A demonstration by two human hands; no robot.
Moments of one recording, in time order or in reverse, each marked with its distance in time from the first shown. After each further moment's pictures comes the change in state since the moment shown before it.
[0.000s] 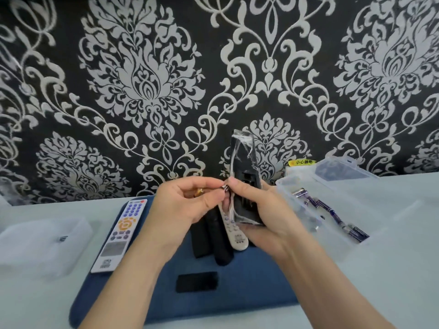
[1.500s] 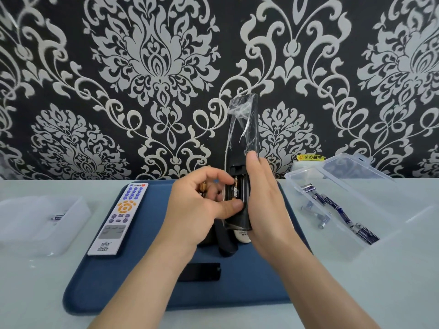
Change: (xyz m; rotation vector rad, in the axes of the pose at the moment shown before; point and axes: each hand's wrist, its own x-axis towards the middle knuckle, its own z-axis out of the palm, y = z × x) left_hand -0.004 -0.020 0.005 0.083 0.103 0.024; right_hand 0.006 0.026 0.013 -0.591 0.212 -0.217
